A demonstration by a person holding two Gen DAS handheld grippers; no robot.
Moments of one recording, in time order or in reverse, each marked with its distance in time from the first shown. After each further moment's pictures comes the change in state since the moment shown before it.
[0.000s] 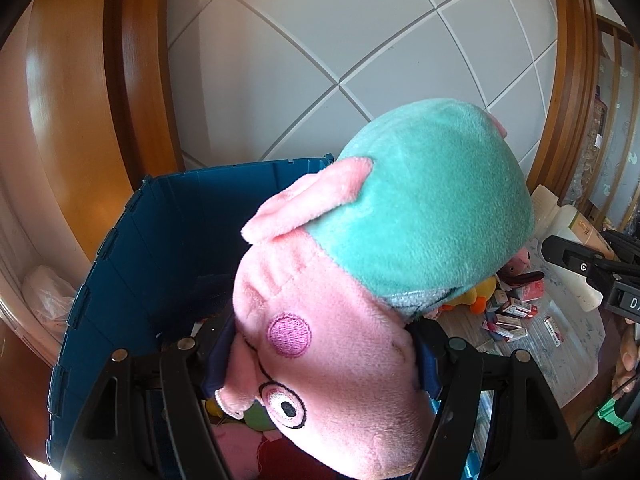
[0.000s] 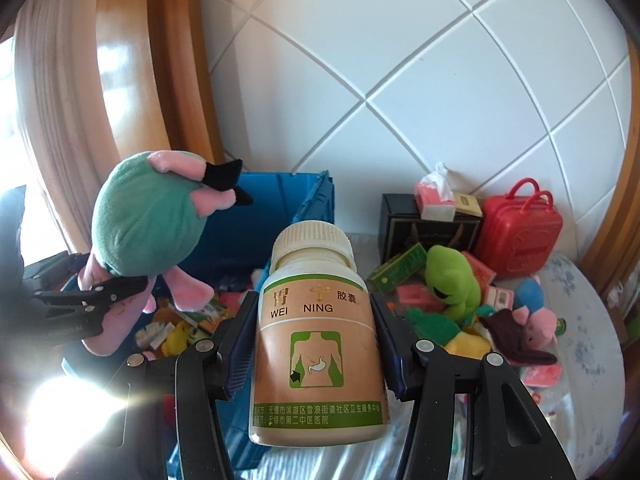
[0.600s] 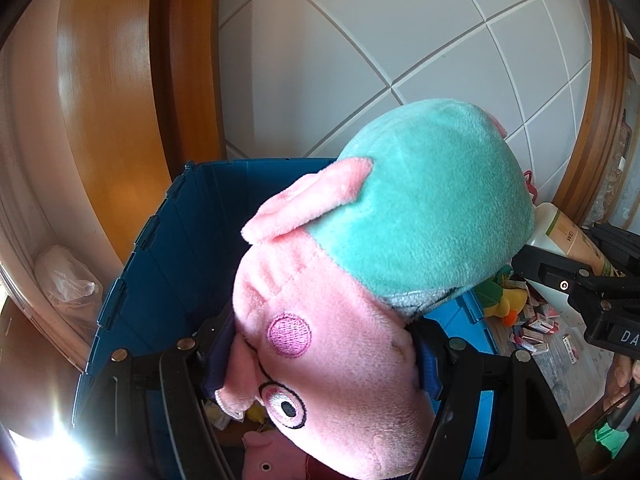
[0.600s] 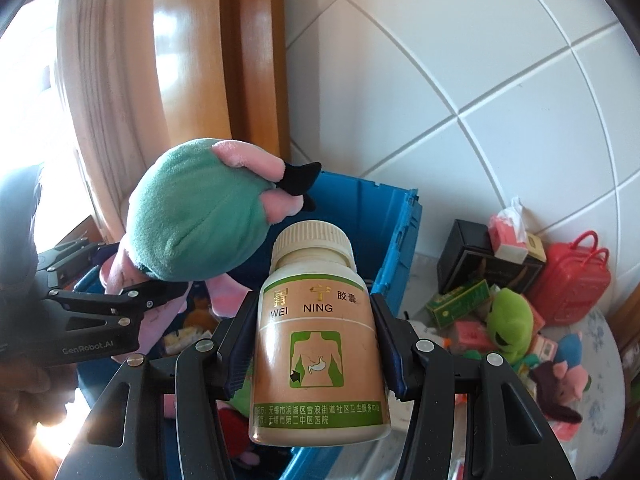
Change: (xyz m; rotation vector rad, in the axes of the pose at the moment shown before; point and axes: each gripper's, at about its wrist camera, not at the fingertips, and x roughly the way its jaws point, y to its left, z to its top) left arm 0.012 0.073 0.006 -0.082 0.003 0.067; right arm 0.065 0.093 0.033 -0.163 0.035 0.114
